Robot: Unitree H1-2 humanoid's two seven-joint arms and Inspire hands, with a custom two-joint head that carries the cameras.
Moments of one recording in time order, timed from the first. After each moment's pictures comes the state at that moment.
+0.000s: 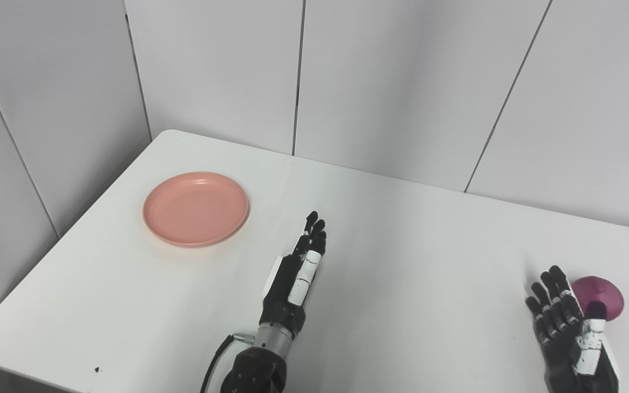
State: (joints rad) left arm -0.05 -0.15 -0.07 0.09 -0.06 -0.10 0.00; right arm -0.06 -0.19 -0.15 0.12 0.32 -0.01 0.24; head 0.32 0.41
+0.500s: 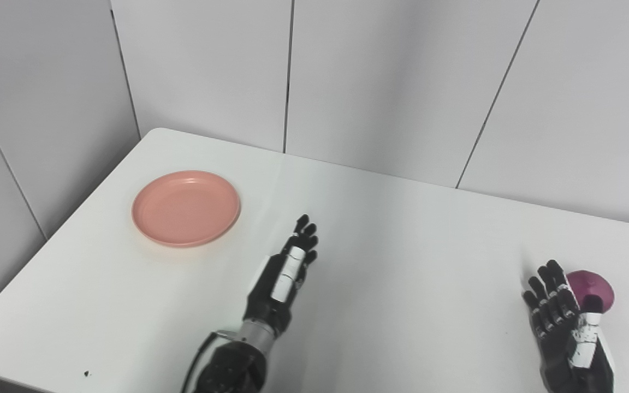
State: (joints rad) left arm -0.06 -0.06 -0.02 -0.07 -0.16 0.14 -0.04; right arm -0.09 -0.18 -0.16 0.12 0.30 -0.01 0.24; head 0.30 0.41
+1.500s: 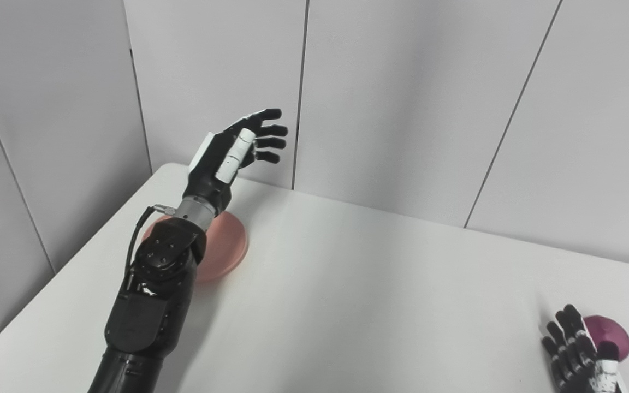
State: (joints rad) left arm -0.51 0.28 0.18 0.05 -0.14 0.16 -0.08; right arm -0.09 -0.17 -0.17 0.13 0.28 -0.02 0.22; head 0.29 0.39
